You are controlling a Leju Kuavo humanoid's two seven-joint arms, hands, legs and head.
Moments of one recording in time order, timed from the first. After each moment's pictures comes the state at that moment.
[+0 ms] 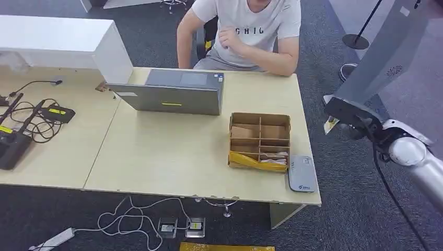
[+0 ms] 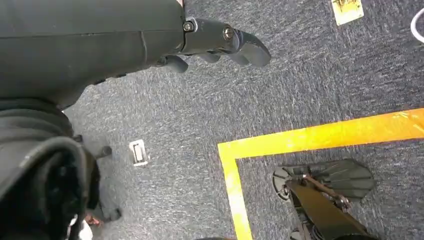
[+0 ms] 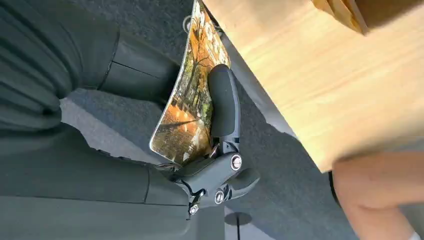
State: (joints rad) left arm -0.17 0.16 -1.35 -0.17 1.15 0.25 -0.06; right arm -0.87 -0.81 0.85 -1.22 0.05 0.15 0.24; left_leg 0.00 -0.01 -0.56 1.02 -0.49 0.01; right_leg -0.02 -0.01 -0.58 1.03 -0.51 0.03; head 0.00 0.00
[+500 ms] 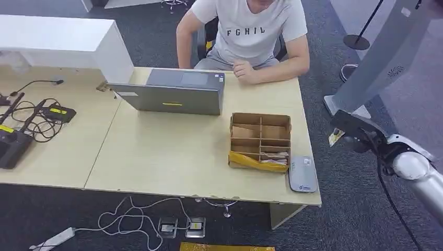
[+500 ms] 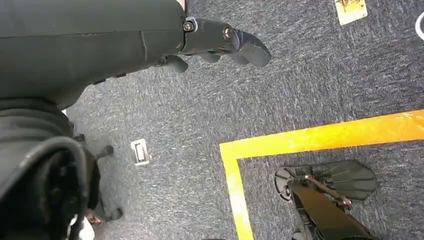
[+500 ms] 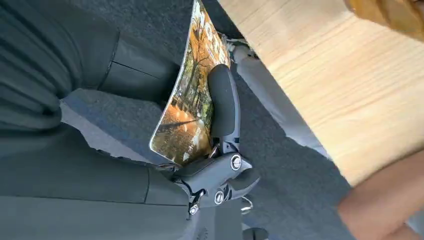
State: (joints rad) left arm -0.17 0.16 -1.35 -0.17 1.15 0.25 -0.05; right arm -0.75 -0.85 0.77 -1.23 0.04 0.14 0.24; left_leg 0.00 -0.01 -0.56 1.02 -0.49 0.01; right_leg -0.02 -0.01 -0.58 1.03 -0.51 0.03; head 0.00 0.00
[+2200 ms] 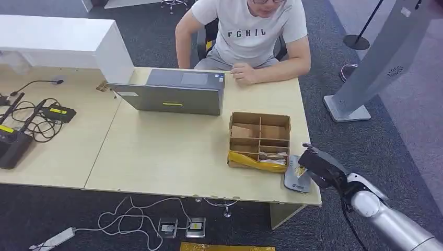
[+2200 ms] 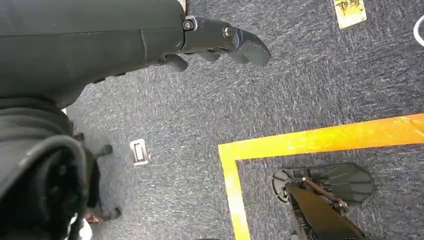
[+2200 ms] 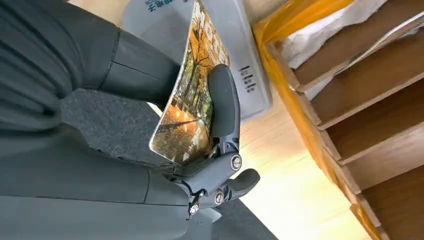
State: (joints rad) left arm -0.18 0.15 -1.35 -0.17 1.16 0.27 -0.04; right arm -0.53 -0.71 0.81 -1.25 0.08 -0.03 0.11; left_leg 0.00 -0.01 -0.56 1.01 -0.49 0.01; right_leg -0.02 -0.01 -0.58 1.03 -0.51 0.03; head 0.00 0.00
